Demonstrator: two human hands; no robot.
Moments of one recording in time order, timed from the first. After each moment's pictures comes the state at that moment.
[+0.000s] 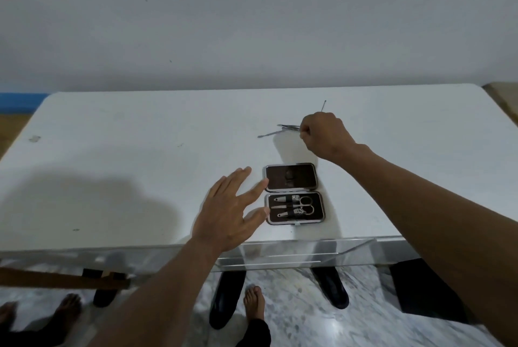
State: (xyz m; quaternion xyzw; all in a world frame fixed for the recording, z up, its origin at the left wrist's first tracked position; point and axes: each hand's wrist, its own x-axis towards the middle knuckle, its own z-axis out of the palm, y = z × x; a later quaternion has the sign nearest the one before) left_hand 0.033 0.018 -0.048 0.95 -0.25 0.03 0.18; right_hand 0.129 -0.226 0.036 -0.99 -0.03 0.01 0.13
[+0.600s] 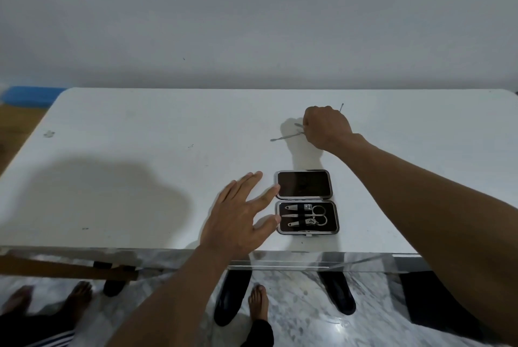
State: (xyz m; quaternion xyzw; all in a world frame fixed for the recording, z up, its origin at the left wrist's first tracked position) left_hand 0.030 0.015 -0.048 0.95 -0.24 0.02 0.18; right_hand 0.177 -0.211 0.019 -1.00 0.00 0.04 0.07
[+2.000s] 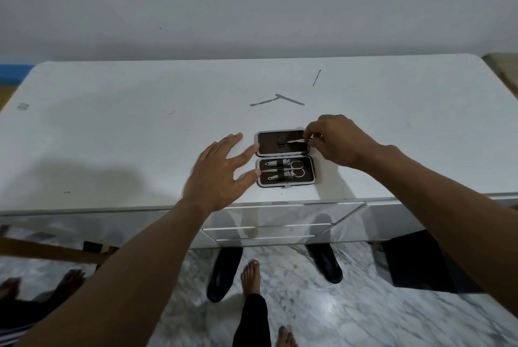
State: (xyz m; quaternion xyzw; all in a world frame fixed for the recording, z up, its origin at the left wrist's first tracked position) left_hand 0.030 0.015 -0.047 0.96 -0.23 0.02 0.17; right_hand 0.044 -0.253 0.031 -0.98 -0.11 0.08 0.12
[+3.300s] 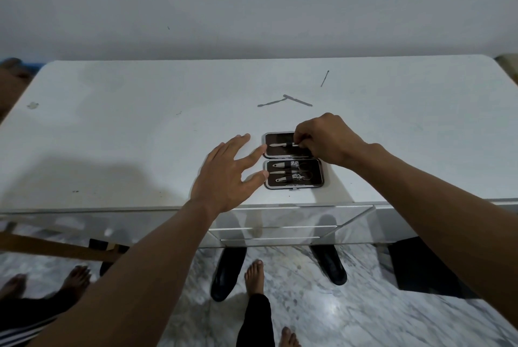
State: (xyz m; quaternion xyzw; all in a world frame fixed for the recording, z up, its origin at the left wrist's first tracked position) left_hand 0.030 0.014 -0.047 0.96 -0.23 0.01 0.18; right_hand 0.061 -0.227 0.022 -0.98 -0.12 0.08 0.16
